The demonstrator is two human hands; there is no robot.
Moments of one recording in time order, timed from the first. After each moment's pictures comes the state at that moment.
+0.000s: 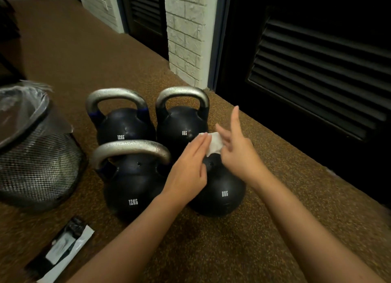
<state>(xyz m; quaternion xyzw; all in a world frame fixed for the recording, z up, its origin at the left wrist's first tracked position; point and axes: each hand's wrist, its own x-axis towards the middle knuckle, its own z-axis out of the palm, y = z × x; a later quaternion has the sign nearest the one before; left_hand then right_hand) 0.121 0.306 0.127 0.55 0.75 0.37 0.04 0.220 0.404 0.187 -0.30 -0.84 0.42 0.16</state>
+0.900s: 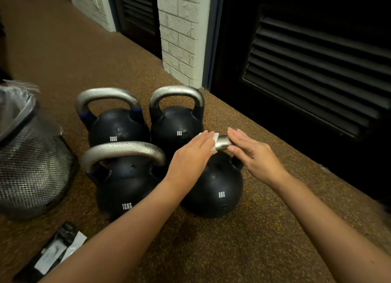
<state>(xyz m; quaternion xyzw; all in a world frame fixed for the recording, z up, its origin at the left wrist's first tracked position) 0.107 0.345 0.114 0.60 0.70 0.32 -0.21 0.251 0.457 0.150 -0.26 -0.91 0.28 0.17</state>
